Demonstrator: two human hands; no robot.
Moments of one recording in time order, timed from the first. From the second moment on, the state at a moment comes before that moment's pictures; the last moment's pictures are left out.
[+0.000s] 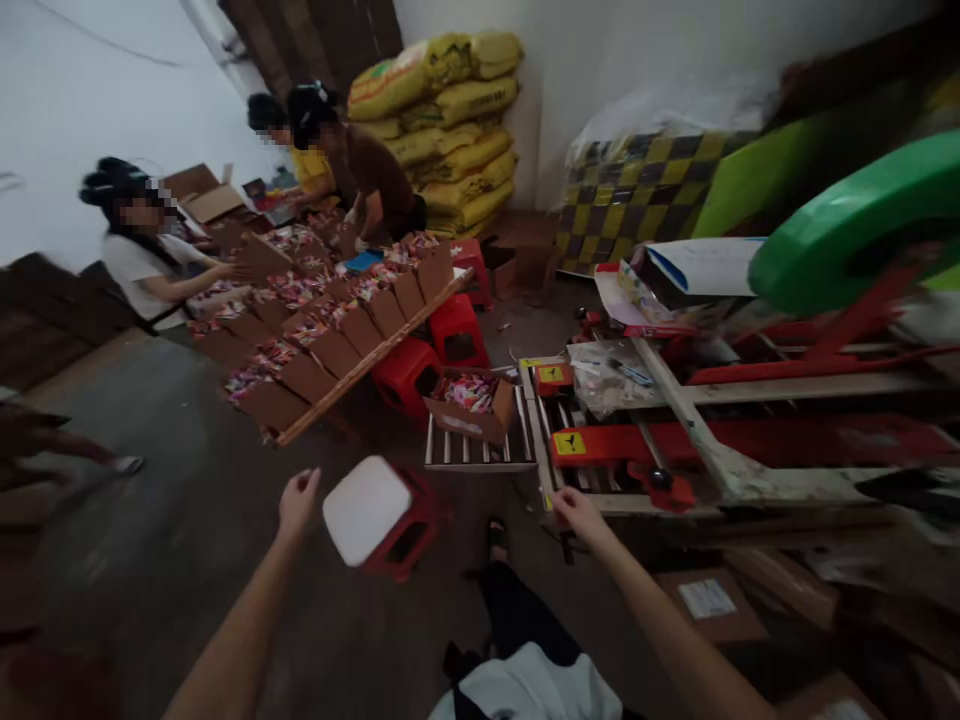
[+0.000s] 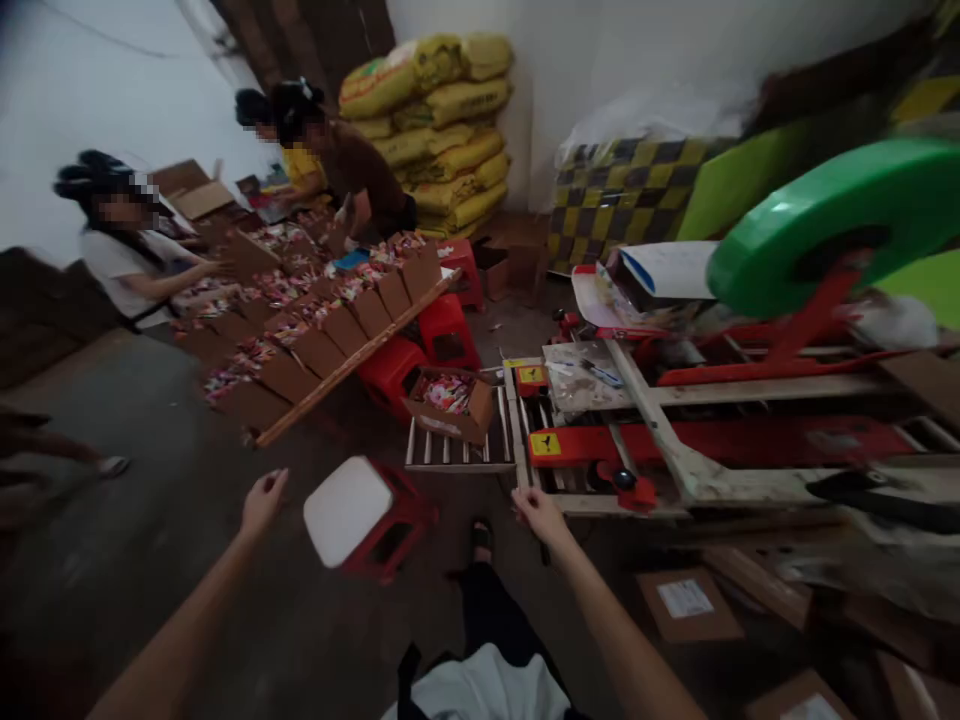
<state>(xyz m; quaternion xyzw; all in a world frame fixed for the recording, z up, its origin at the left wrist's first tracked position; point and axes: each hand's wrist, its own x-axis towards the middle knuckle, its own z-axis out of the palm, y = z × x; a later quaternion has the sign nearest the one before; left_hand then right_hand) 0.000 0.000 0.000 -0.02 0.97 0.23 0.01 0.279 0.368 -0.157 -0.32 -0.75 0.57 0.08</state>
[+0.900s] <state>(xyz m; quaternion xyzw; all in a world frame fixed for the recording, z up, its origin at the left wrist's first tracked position) -0.139 0.338 -0.085 0.38 0.87 -0.12 0.27 0.023 0.333 -0.124 -0.46 -0.83 0.30 0.10</state>
